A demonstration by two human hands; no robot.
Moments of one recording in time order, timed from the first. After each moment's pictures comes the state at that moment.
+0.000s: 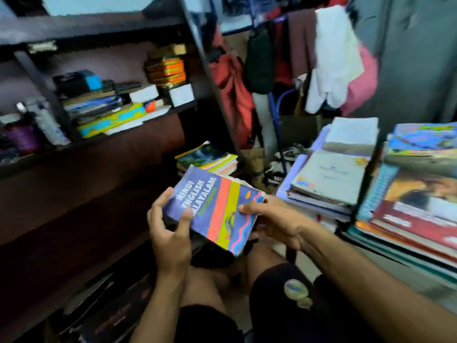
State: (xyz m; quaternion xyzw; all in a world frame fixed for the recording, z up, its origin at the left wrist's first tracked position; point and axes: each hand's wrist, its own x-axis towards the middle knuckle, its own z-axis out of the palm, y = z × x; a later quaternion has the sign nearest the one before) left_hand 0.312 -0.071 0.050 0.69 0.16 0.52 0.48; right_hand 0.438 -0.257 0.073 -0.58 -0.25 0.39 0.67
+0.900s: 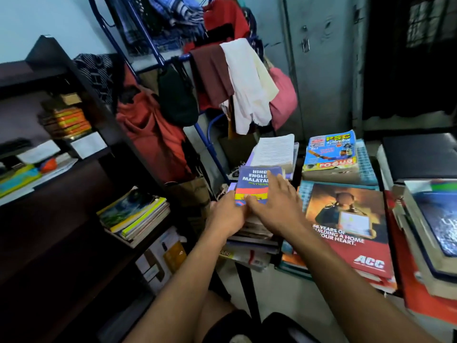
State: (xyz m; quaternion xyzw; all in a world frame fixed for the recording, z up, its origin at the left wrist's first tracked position) left_hand 0.556 -0.242 0.090 0.95 0.06 0.08 0.29; right_hand 0.568 -0.383 0.079 -0.91 -0.09 -0.05 0.41
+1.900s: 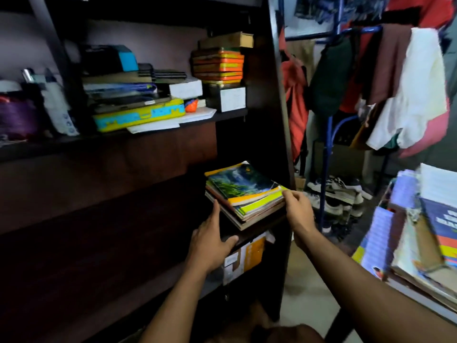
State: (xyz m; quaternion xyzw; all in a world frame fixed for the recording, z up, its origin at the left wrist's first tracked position) left_hand 0.459 0.107 -0.011 0.92 0.22 0.16 0.27; right_hand 0.631 -0.058 0.021 -0.75 -0.07 0.08 0.65
